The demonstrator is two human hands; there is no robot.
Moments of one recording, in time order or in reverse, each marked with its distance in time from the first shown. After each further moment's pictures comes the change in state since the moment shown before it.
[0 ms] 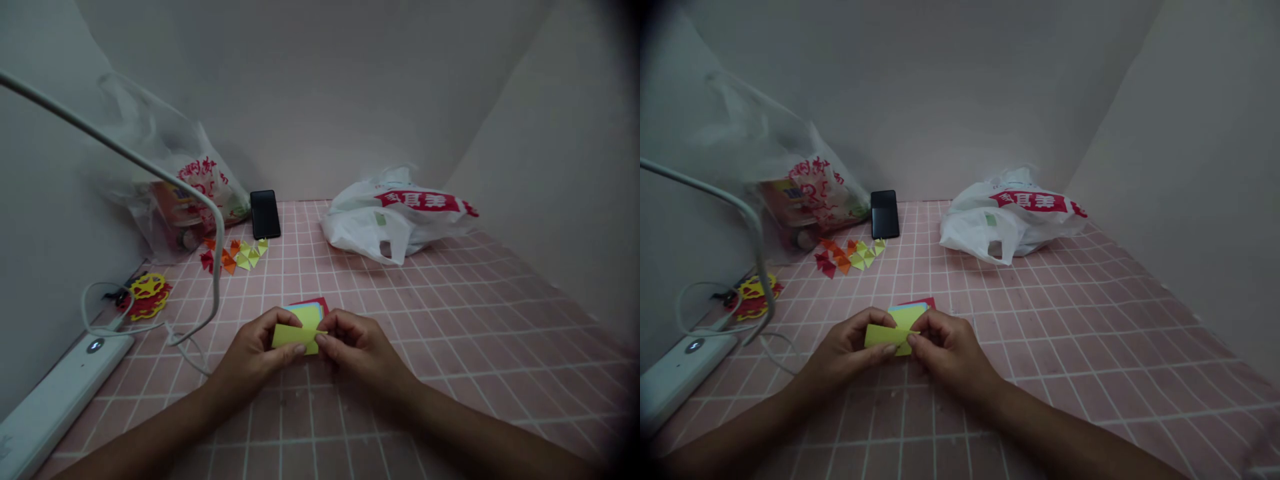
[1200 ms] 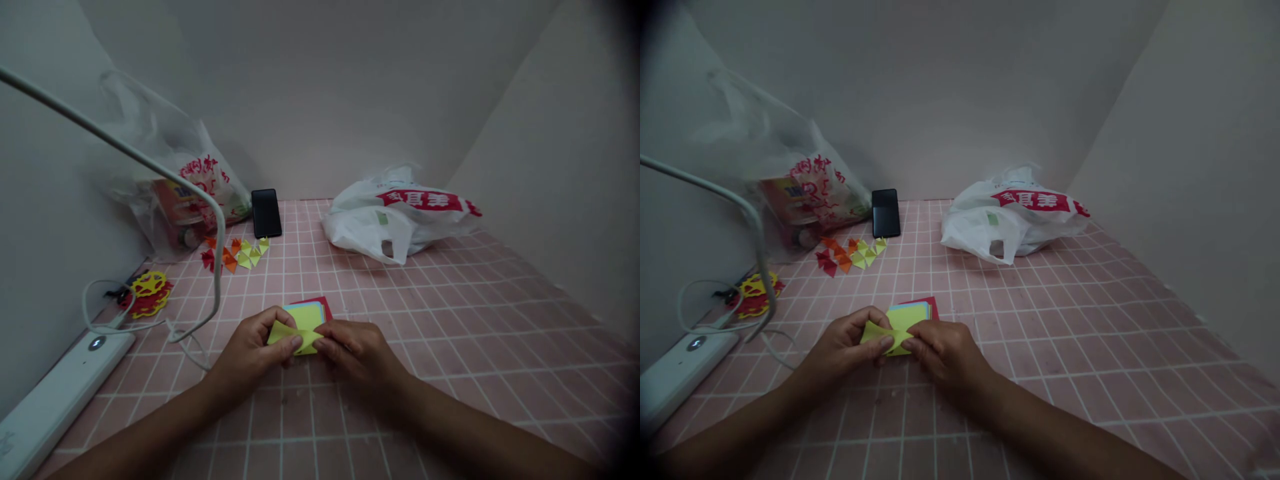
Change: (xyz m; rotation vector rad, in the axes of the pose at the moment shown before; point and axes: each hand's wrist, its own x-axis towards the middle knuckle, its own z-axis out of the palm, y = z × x) left_hand 0.000 0.003 -0.002 0.040 0.003 0.002; right_hand 0.003 0.005 -0.009 -0.651 -0.089 -0.451
